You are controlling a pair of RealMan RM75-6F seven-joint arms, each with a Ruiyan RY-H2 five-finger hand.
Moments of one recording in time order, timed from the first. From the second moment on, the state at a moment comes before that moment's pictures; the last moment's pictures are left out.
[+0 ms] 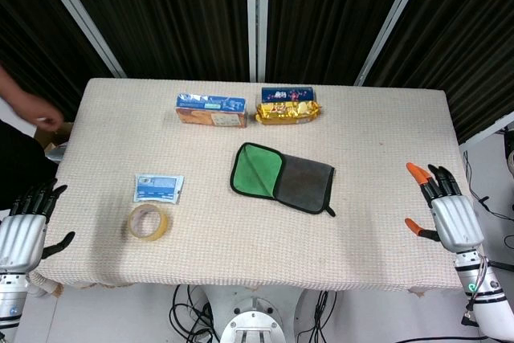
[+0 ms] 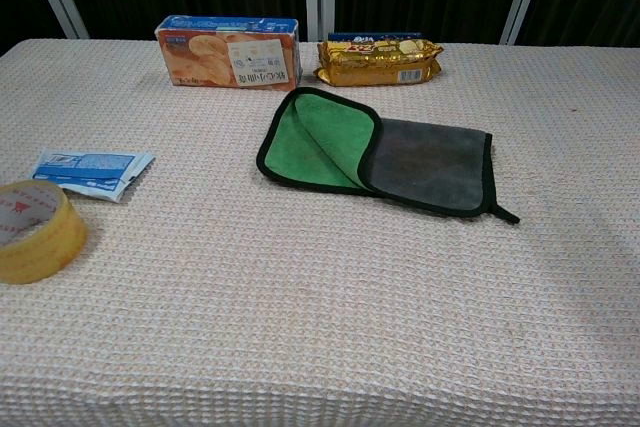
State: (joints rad) left arm -0.04 -1.11 -0.01 -1.69 1.52 1.54 0.15; right arm 0.19 -1.11 0.06 -1.64 -1.57 1.40 0.02
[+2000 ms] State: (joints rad) left arm -1.40 -1.88 -0.28 -0.70 1.12 0.27 0.14; right arm 0.14 -1.06 0.06 -1.71 -1.56 1.46 0.00
